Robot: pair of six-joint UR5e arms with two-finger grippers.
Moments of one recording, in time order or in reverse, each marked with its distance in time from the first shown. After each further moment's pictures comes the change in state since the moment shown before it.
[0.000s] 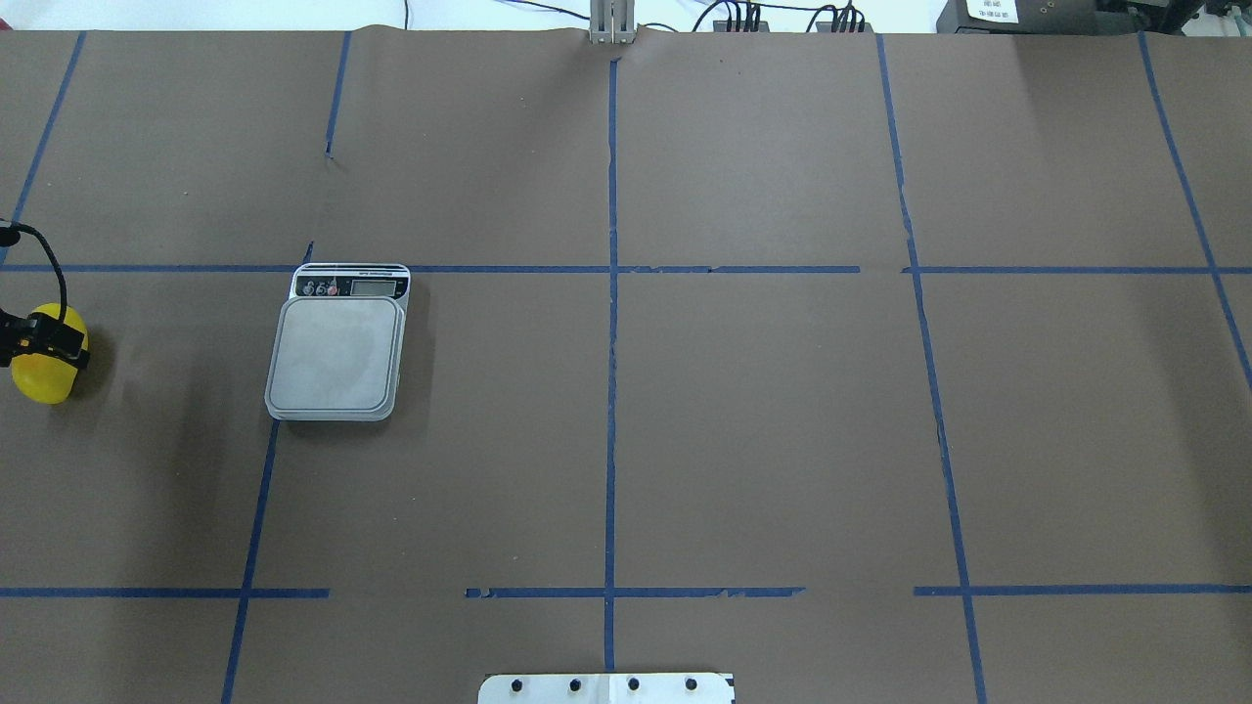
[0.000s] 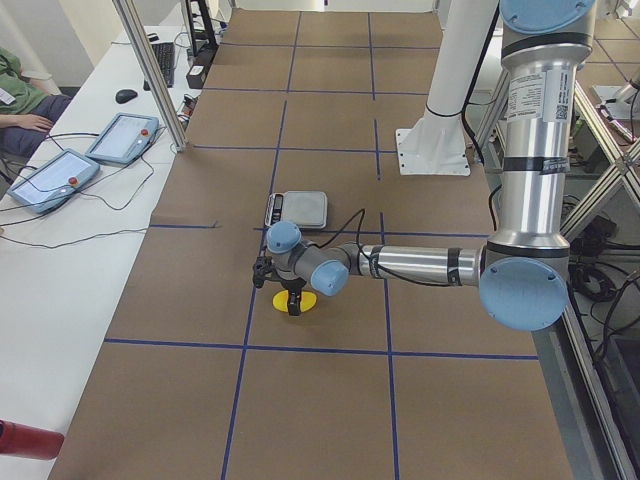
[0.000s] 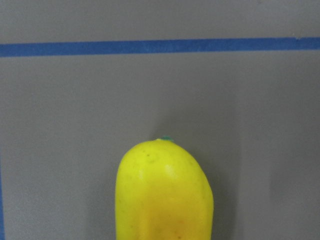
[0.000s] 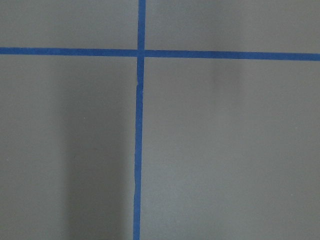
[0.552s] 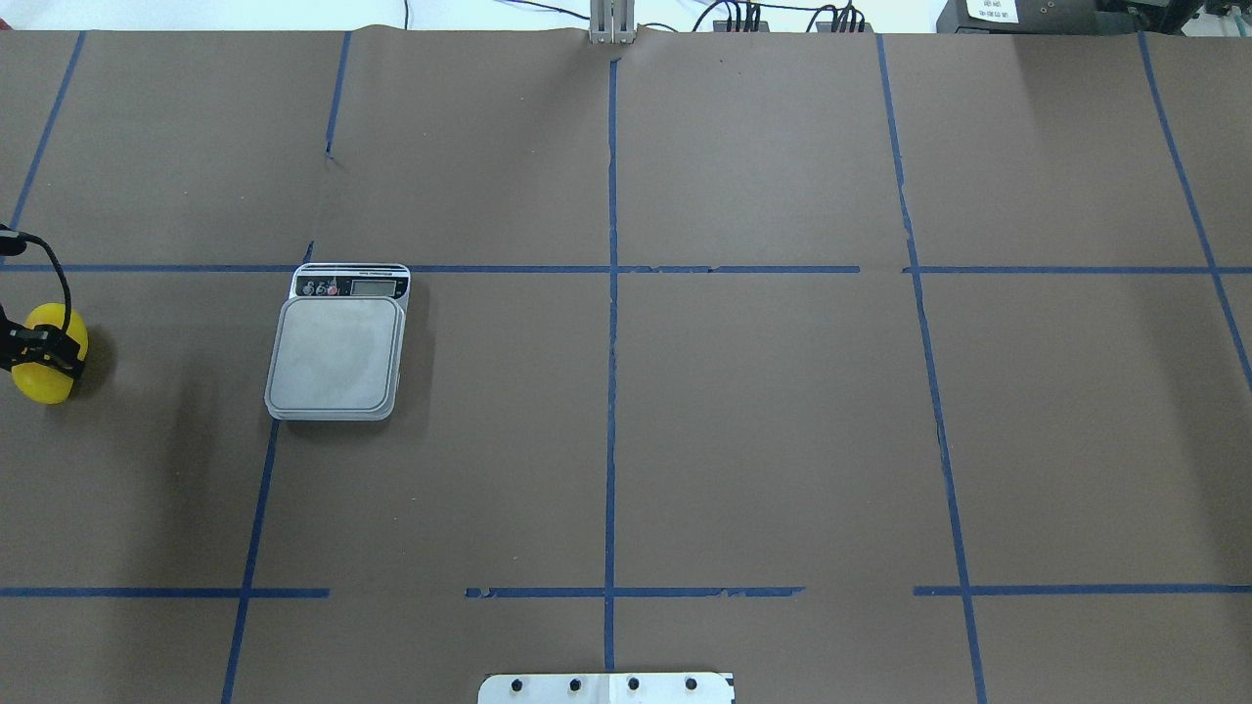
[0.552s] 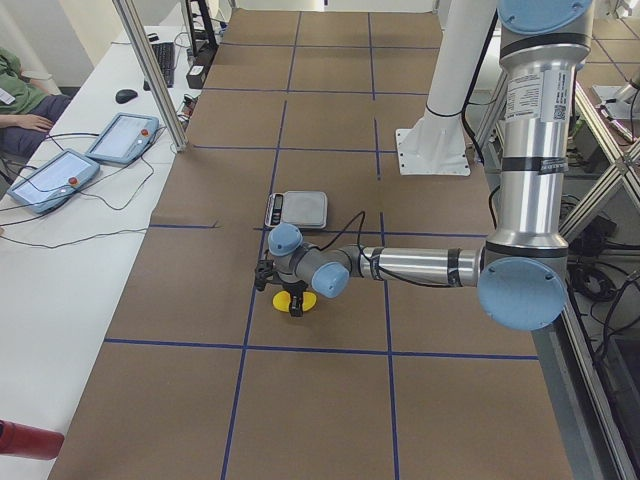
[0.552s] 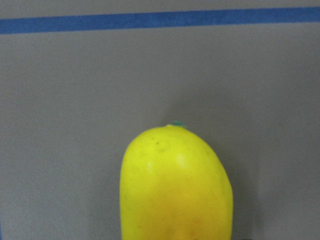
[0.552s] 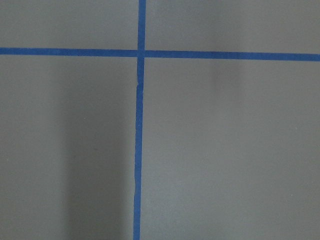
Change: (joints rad) left arm 0.008 0.003 -0.005 0.002 0.019 0.016; right arm 0.000 0.000 0.000 0.000 0.000 0.000
